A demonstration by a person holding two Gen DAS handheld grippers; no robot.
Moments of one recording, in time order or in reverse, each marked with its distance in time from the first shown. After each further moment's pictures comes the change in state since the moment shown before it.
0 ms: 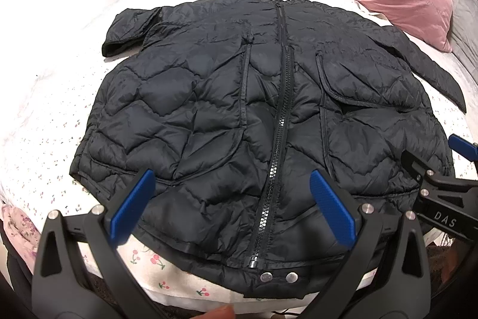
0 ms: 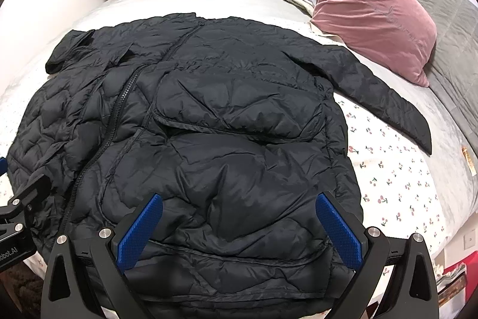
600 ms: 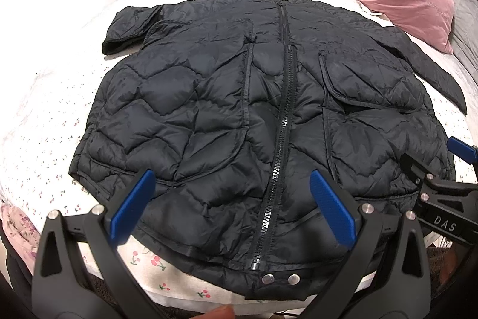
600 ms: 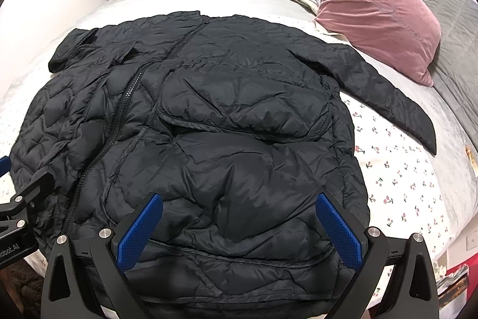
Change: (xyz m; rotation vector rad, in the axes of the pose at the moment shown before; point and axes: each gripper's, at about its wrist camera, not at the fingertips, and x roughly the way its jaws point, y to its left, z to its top) left arm 0.002 0.002 0.000 -0.006 0.005 0.000; right arm 0.003 0.005 0.001 -0.005 0.008 0.017
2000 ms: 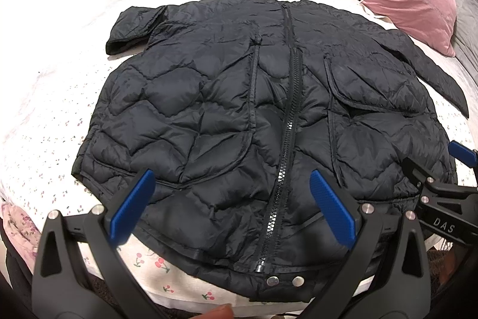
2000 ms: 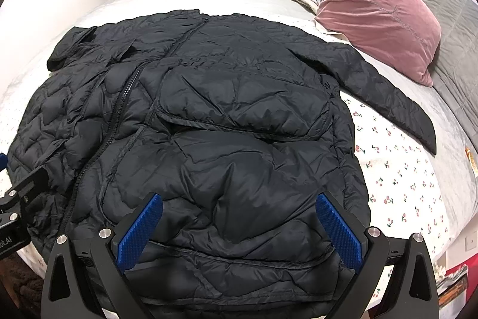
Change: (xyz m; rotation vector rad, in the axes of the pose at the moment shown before) left arm 0.001 0.006 0.002 -0.012 -0.004 0.011; right arm 0.003 0.000 0.001 -0.007 0.001 -0.009
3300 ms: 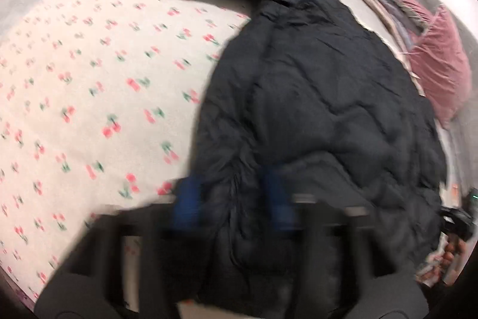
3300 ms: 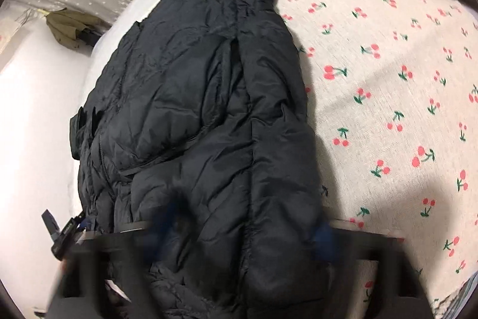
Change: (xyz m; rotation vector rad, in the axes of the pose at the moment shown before) left arm 0.122 0.220 0.039 -0.303 0.189 -0.273; right arm 0.086 -0.159 0.001 0.550 0.289 0.464
